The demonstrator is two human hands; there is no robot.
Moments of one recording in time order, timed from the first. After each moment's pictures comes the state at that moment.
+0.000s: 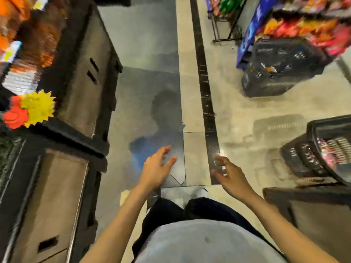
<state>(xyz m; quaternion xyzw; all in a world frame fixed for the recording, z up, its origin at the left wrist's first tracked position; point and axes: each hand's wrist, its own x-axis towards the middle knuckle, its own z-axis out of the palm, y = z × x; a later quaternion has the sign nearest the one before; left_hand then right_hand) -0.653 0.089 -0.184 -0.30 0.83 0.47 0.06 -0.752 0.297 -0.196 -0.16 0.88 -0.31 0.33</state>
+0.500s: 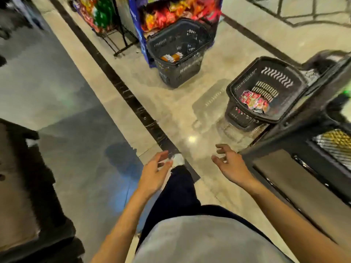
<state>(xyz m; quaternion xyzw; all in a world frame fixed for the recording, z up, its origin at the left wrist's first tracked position) -0.847 0.229 -0.192 -0.08 0.84 0.49 0.21 -0.853 0.462 -0.203 0.13 0.88 -0.41 0.20</state>
